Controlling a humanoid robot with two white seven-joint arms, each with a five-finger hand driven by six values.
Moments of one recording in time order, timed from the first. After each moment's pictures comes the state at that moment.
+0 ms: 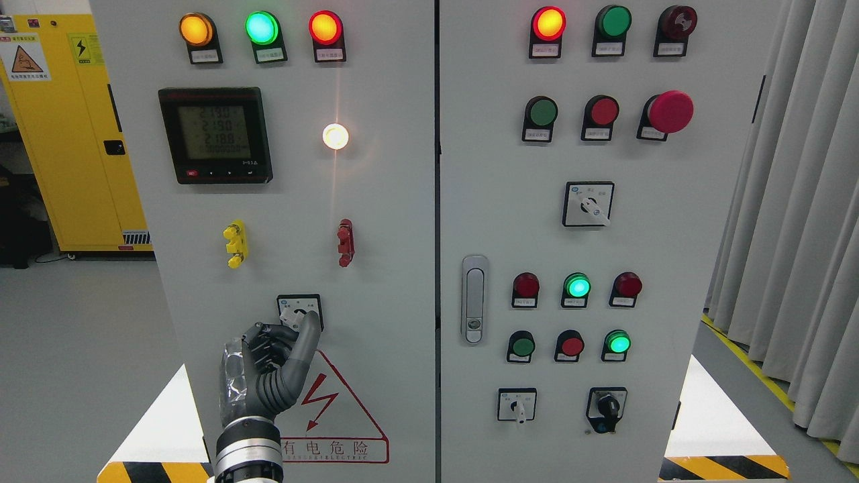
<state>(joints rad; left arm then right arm) -0.39 -0.15 -0.07 -1.90 -0.23 0.54 0.34 0.12 0.12 0.05 -0.13 0.00 -0.09 -0.24</state>
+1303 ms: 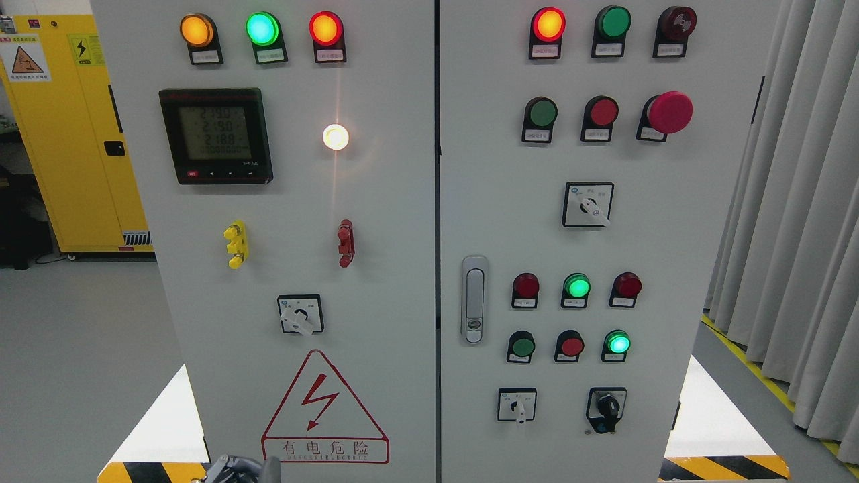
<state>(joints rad) 0.15 -0.09 0.01 -1.84 -0.09 -0.15 0.28 0.12 0.12 0.05 -0.13 0.00 -0.09 -0.24</state>
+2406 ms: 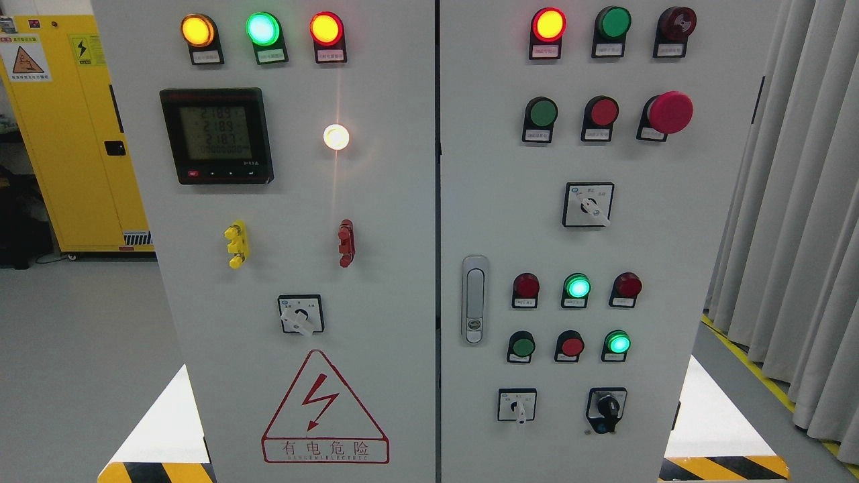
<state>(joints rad) 0.28 -0.01 0.14 -0.82 0.01 -0.43 -0.15 0.12 0.12 0.05 -0.13 0.00 -0.09 -0.24</state>
